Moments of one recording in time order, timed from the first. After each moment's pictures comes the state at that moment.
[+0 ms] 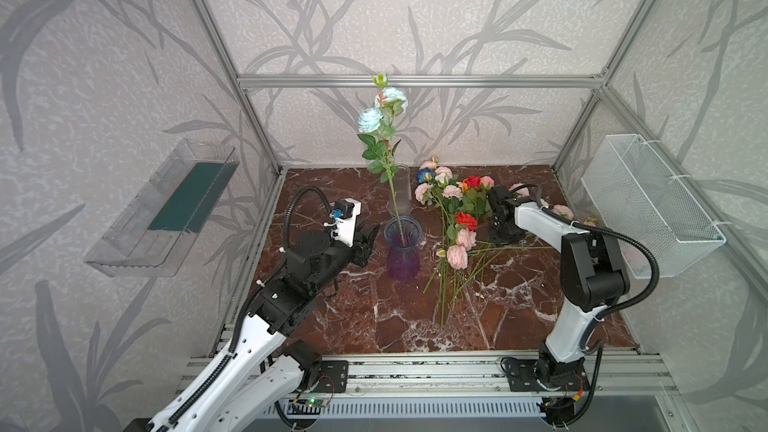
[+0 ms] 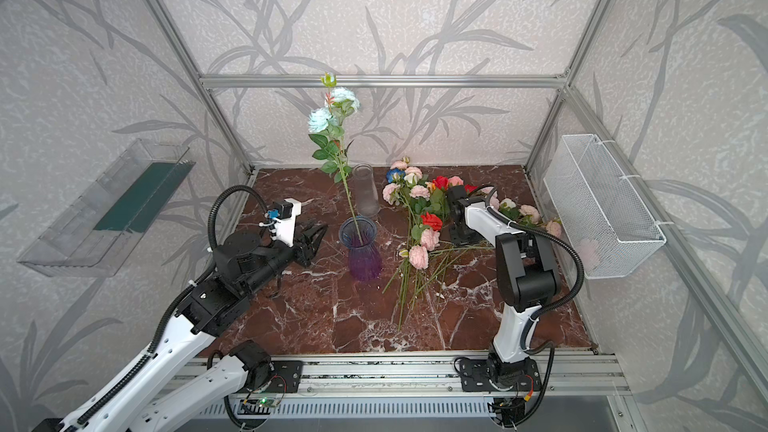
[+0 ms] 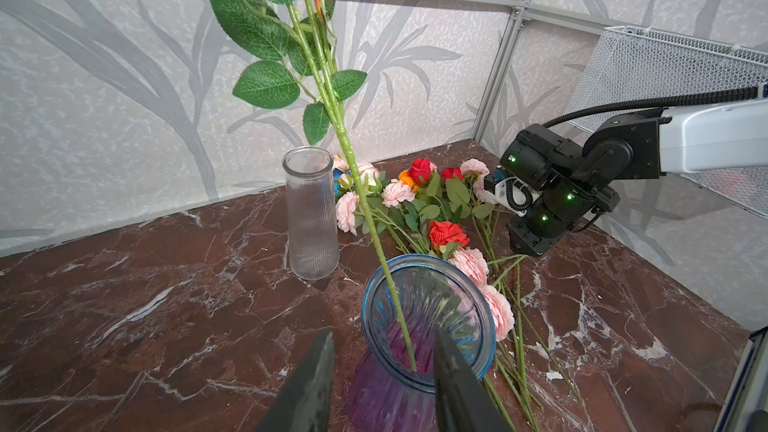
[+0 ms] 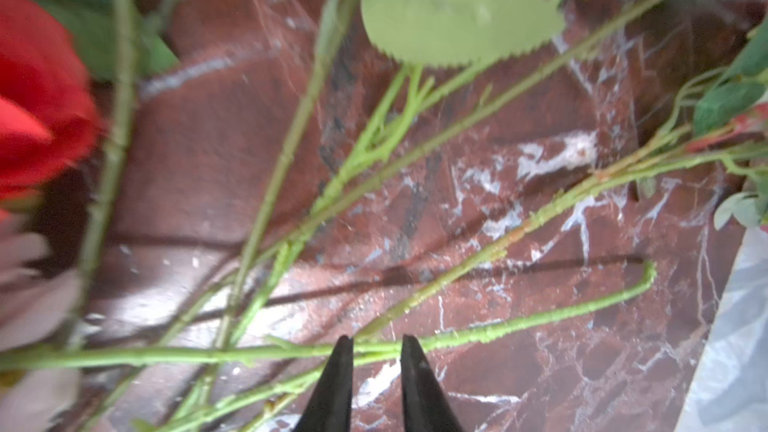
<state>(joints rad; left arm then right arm) -0.57 0.74 0.81 -0.26 -0.01 -0.13 0.22 1.85 1.28 -0.79 0.25 0.14</state>
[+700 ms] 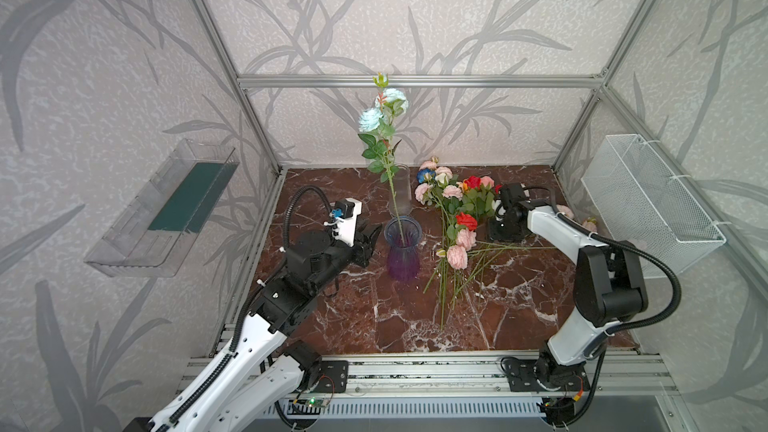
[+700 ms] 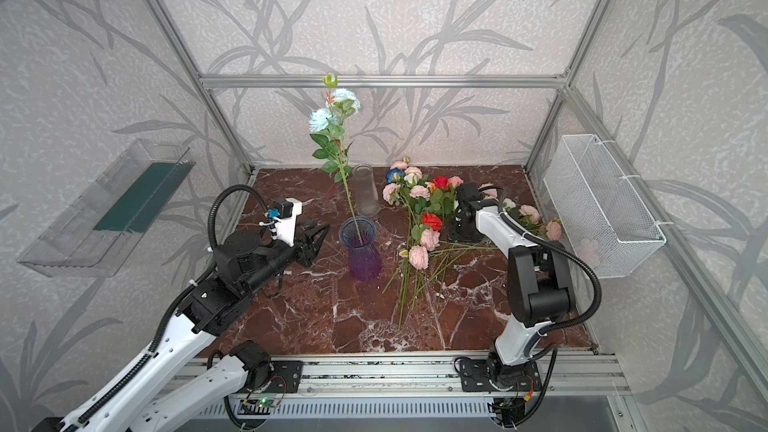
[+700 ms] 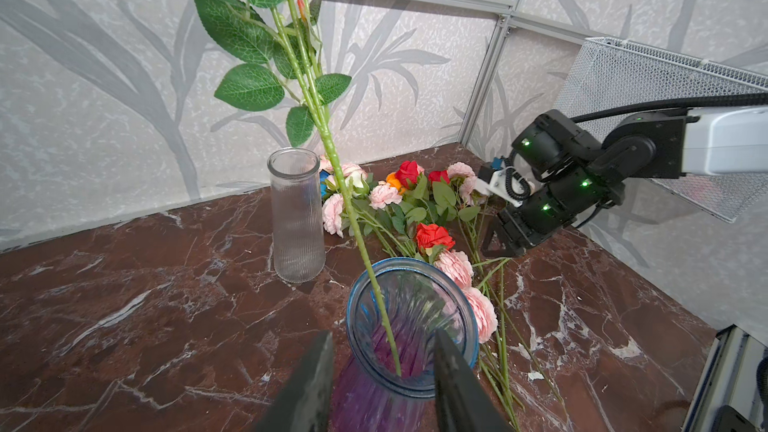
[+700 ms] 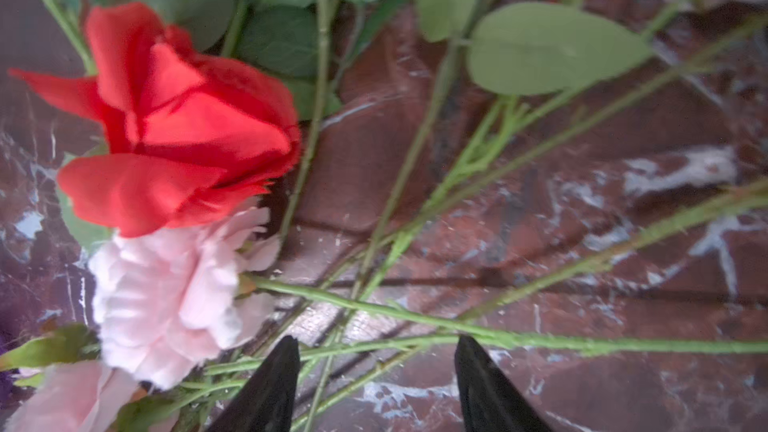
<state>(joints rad) -0.57 0.75 0.81 -0.24 0.03 -0.17 0.20 1.76 1.24 -0.73 -0.03 0.14</state>
